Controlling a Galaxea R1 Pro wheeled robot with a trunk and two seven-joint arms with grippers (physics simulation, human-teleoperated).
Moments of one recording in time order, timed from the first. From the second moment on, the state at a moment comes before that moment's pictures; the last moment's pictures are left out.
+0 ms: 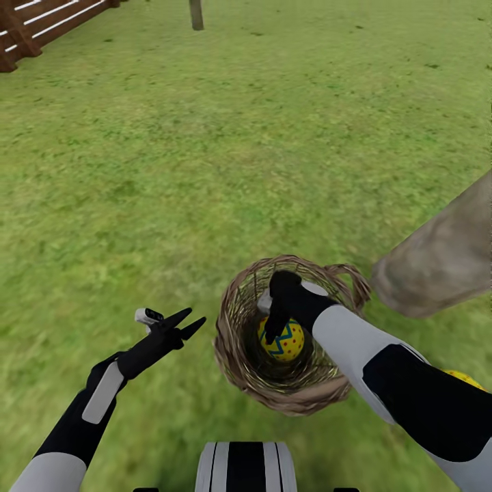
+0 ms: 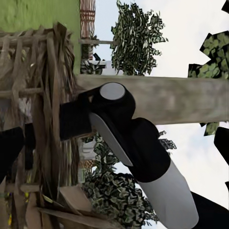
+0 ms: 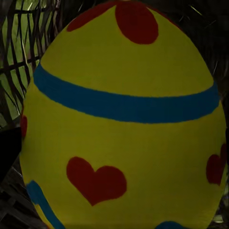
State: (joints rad) left arm -0.51 0.10 0.04 -1.06 0.91 0.80 -1.12; right arm -1.23 0.17 0.62 -0.42 0.74 0.87 1.01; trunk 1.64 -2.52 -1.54
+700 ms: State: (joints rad) left arm -0.52 0.11 0.04 -1.06 0.91 0.84 -1.12; right arm -1.23 0.16 0.62 -0.43 0.74 0.87 1.01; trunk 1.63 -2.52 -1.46
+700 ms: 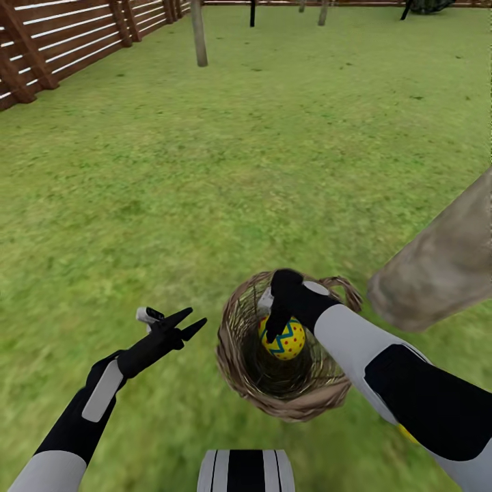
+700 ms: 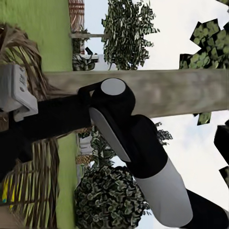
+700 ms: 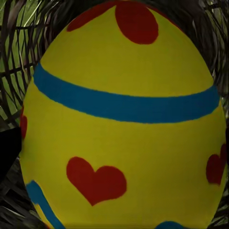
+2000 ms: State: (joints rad) left arm -0.53 0.11 0.04 -1.06 0.91 0.85 -1.12; right arm -1.23 0.04 0.21 -0.49 0.74 0.85 1.08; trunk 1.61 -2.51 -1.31
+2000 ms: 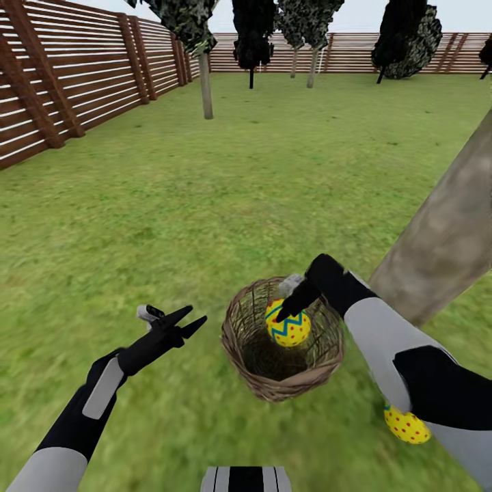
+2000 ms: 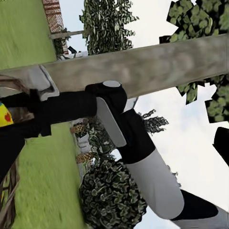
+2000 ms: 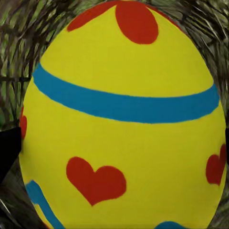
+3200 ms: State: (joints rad) left arm -0.52 0.10 -0.01 -1.06 0.91 0.83 -1.11; right arm -1.08 -0.05 -0.46 -0.53 0.73 0.85 1.39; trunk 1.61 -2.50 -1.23
